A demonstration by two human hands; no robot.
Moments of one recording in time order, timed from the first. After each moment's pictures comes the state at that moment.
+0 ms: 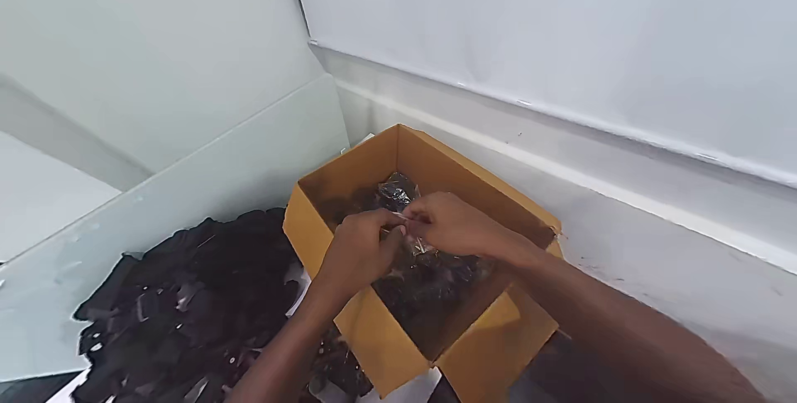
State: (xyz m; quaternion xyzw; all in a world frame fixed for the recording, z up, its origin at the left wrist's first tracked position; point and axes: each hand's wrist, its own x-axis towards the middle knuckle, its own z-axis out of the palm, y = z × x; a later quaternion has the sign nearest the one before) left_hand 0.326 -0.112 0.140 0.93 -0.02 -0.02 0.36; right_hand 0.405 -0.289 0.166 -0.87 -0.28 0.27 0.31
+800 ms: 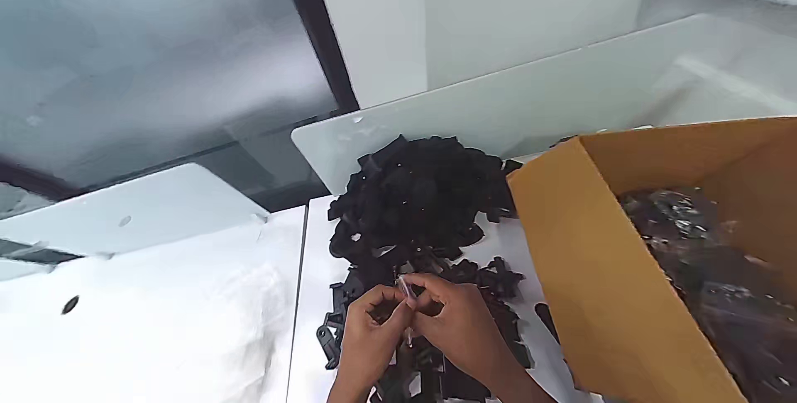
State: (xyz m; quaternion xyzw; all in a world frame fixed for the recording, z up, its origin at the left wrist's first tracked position) left_hand -0.030 -0.024 0.080 0.65 0.36 0.32 0.59; right_hand 0.114 -0.096 0.076 -0.66 -0.49 0.25 0.51
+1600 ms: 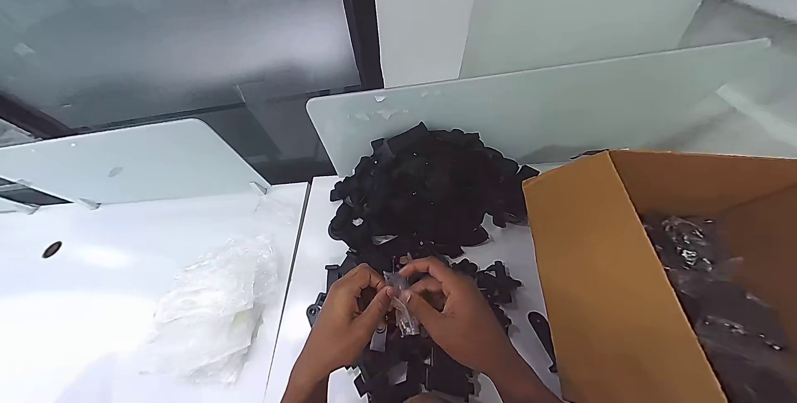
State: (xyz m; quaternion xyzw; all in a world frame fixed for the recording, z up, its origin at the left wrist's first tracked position) left_hand -0.063 0.007 0.082 0.75 0.28 0.27 0.53; right_hand 0.122 -0.087 0.088 -0.58 -0.50 0.38 0.52
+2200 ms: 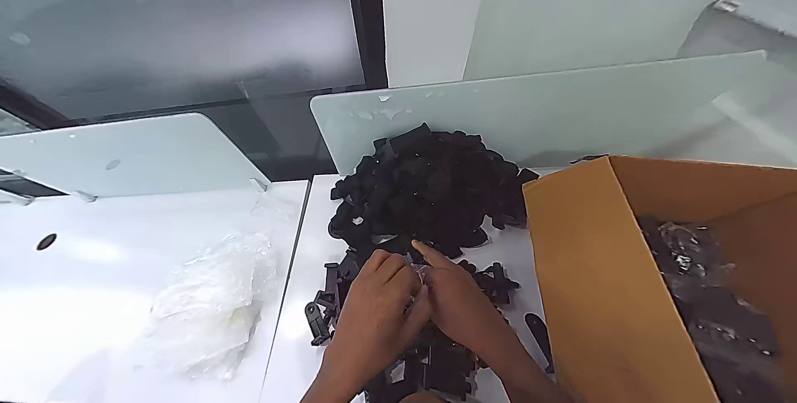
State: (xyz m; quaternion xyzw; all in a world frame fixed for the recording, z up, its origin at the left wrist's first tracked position) left_hand -0.022 -0.006 0.099 0.91 0.22 0.31 0.18; right_hand 0.134 -0.069 0.098 -0.68 -0.62 0.29 0.24
